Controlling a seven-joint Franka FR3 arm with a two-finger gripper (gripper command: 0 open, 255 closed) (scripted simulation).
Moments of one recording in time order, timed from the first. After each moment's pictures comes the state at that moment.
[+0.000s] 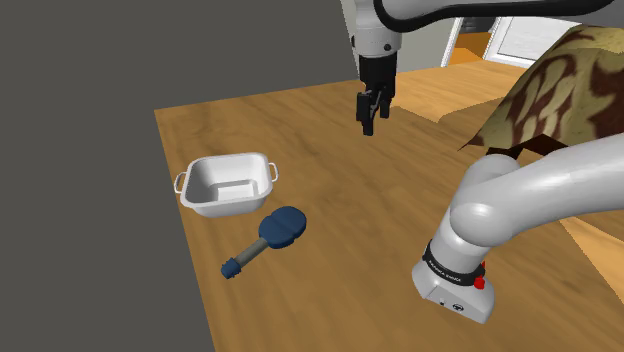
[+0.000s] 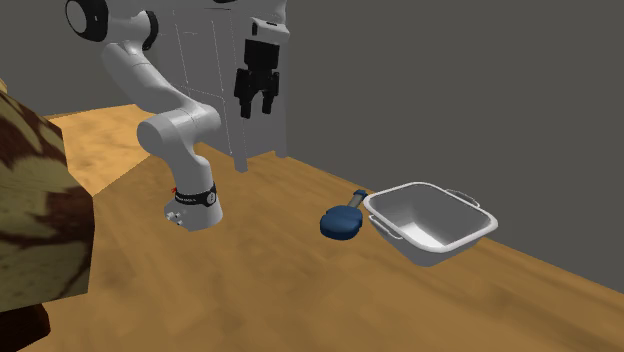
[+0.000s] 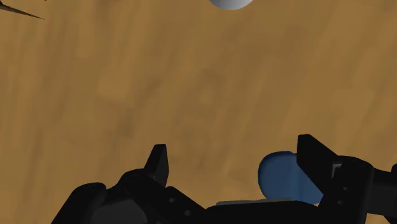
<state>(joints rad) -0.02 -0.82 0.07 -2.44 -0.07 1.49 -0.01</state>
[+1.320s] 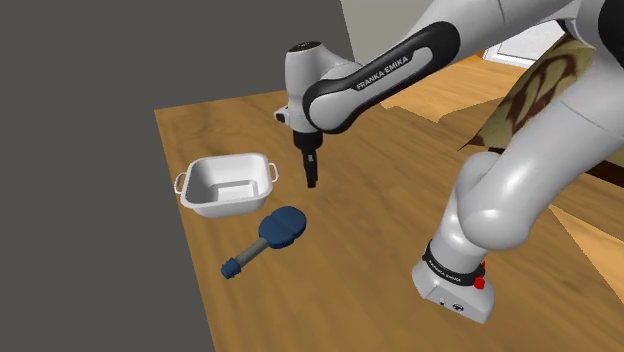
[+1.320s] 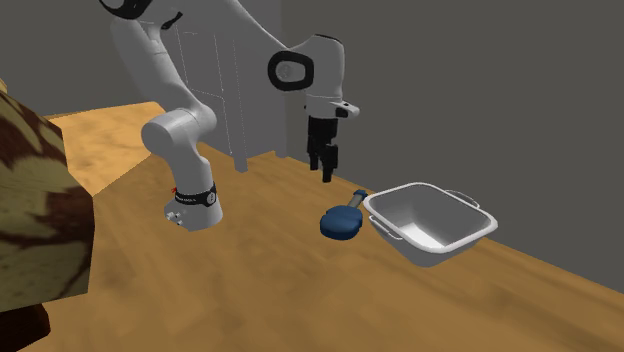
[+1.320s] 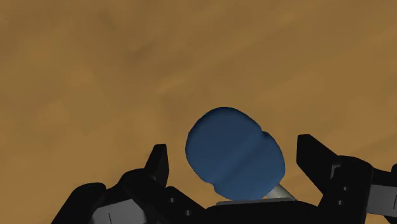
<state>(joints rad) 0.19 -0.34 0.02 -2.55 -0.10 2.19 -0.50</state>
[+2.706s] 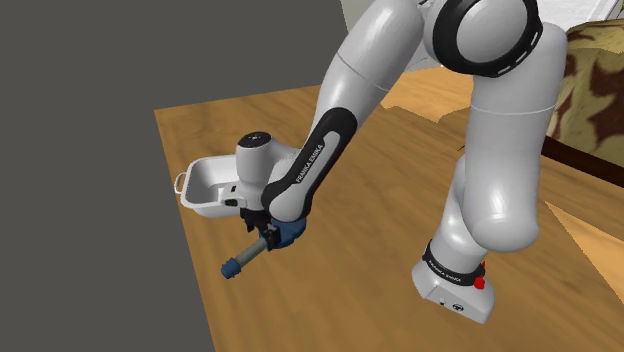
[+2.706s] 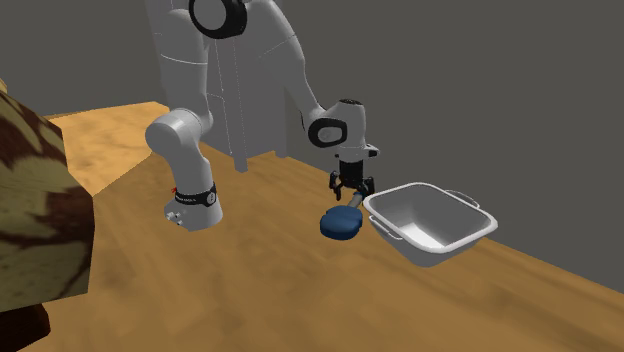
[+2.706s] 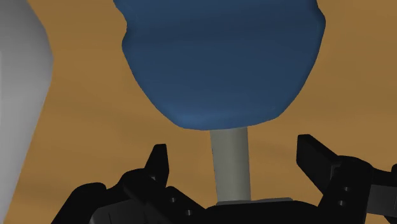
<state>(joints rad) 0.34 0.24 0.12 -2.41 -0.11 2.71 -0.92</state>
